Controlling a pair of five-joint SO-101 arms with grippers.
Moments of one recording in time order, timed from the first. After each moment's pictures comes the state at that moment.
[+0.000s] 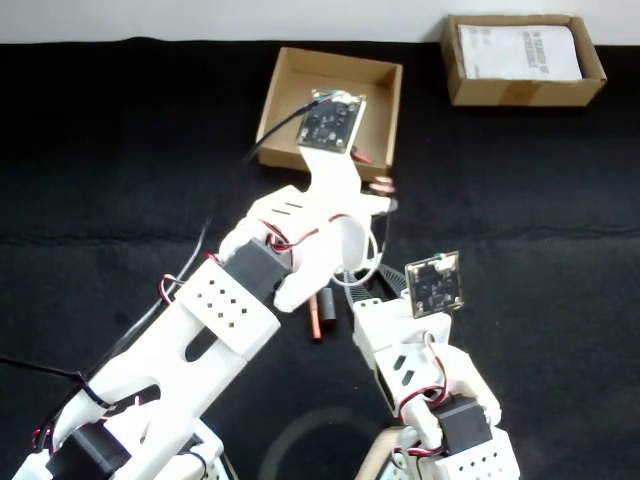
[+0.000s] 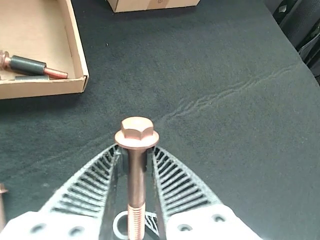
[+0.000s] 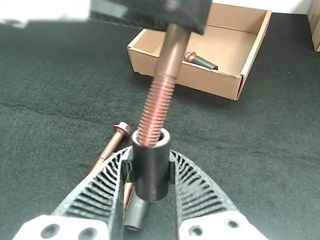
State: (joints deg) left arm 34.9 -26.4 25.0 39.9 29.1; right arm -27.3 -100.0 87.3 42.9 -6.1
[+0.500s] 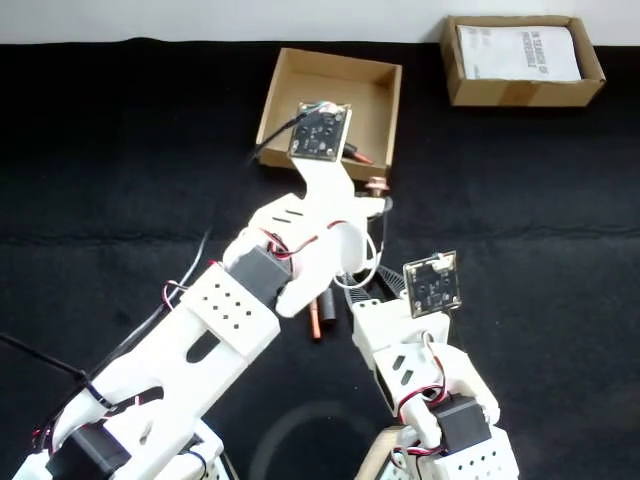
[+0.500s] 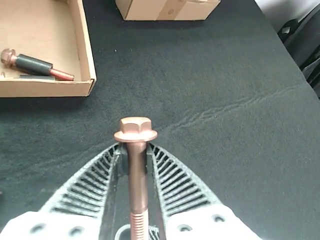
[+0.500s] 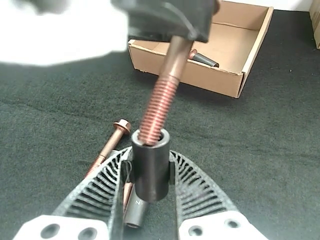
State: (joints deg) left arm 34.8 -26.7 32.1 31.1 29.4; right arm -27.4 -100.0 87.3 42.9 -6.1
